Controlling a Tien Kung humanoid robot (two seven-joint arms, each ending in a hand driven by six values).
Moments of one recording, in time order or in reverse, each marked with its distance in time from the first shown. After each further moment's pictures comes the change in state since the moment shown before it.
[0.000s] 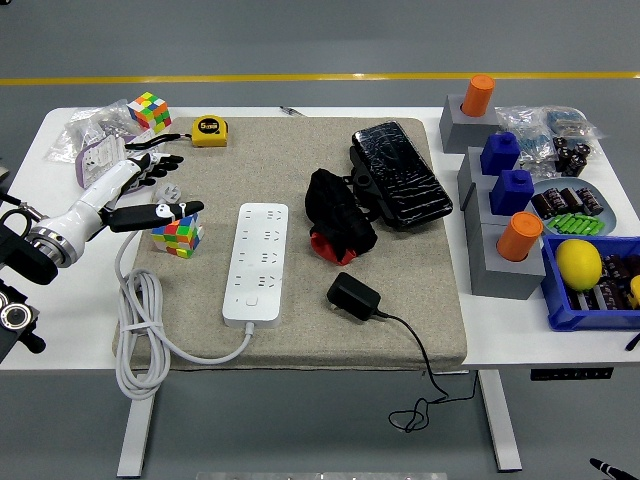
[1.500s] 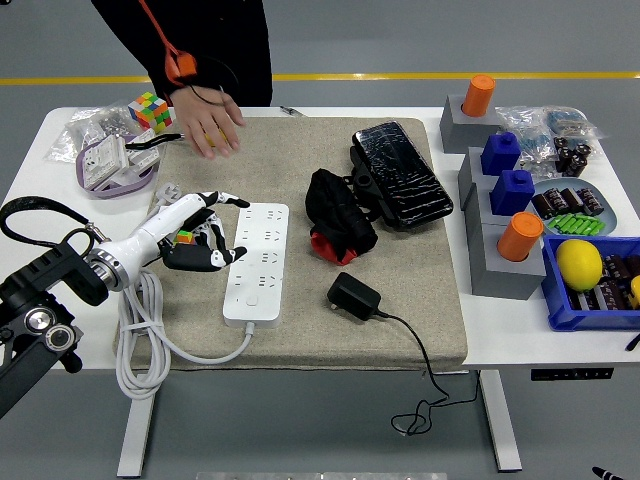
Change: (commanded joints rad) left arm -0.059 0.012 0.216 -0.018 -0.039 0.022 -0.033; right arm -0.022 0.002 0.017 0.001 -0.001 -0.003 0.004
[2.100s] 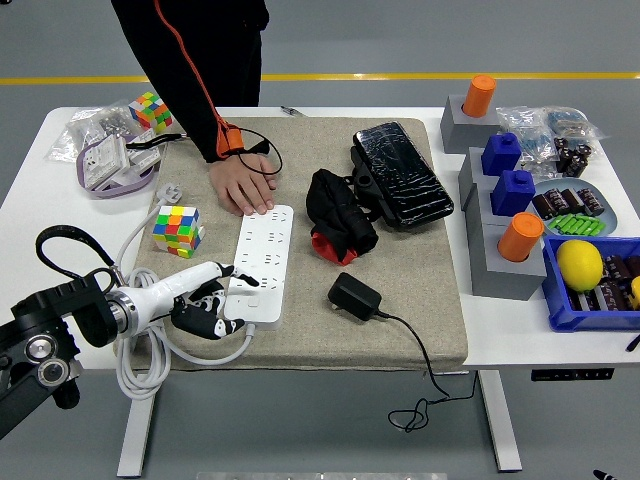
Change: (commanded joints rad) left arm 0.048 0.040 0.079 -0.160 -0.030 -0.204 0.263; right arm -0.008 -0.002 -0.002 -0.002 -0.002 0.001 -0.002
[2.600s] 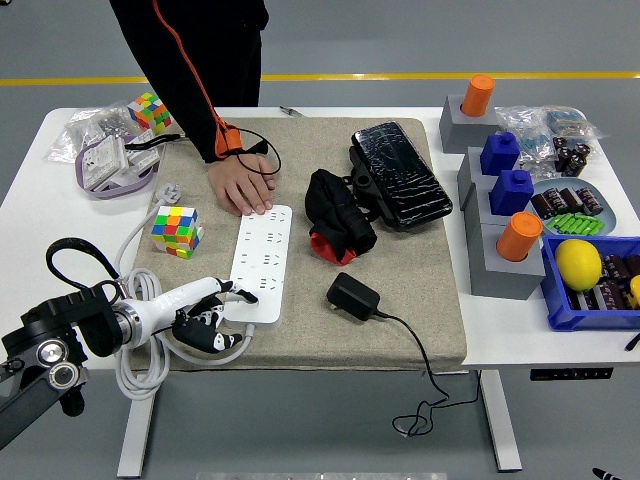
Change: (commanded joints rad) left arm 0.005 -0.021 0.040 0.093 -0.022 -0.031 0.064; right arm 0.002 0.000 0.001 0.001 0.001 0.001 0.000
